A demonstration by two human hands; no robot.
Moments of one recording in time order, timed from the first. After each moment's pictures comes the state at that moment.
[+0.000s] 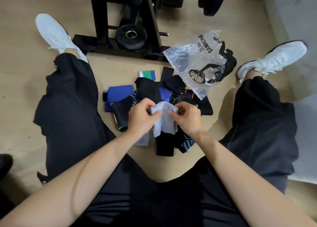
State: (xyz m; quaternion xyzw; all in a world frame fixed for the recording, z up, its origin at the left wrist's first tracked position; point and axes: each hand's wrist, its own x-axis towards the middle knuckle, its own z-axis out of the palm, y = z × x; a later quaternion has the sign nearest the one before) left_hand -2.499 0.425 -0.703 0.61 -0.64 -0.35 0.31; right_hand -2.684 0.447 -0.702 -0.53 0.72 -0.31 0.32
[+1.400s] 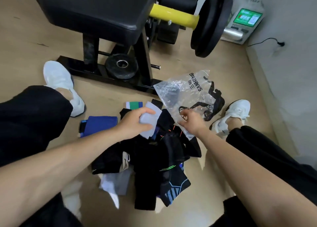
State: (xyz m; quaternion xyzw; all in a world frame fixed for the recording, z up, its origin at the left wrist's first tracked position) left_hand -2.517 0.279 -0.700 0.50 -0.69 -0.47 0.22; right_hand -2.805 0.261 -0.750 -0.64 0.73 -0.06 0.21
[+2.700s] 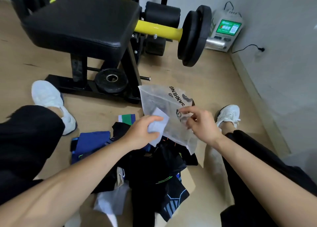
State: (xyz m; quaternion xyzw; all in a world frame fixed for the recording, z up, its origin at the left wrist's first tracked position) left_hand -2.563 0.272 -0.689 0.46 -0.74 -0.45 0.21; right_hand -2.801 0.308 -0.636 -0.66 0.65 -0.30 0.23
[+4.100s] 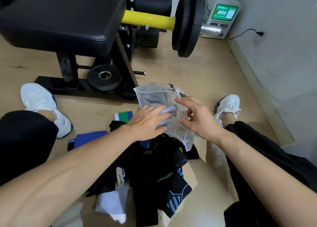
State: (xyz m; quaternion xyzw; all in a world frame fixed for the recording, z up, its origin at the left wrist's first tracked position) left_hand -2.594 0.235 -0.696 0.28 -0.95 -0.09 0.12; right_hand -2.803 0.308 -0.636 -0.71 0.61 -0.27 0.23
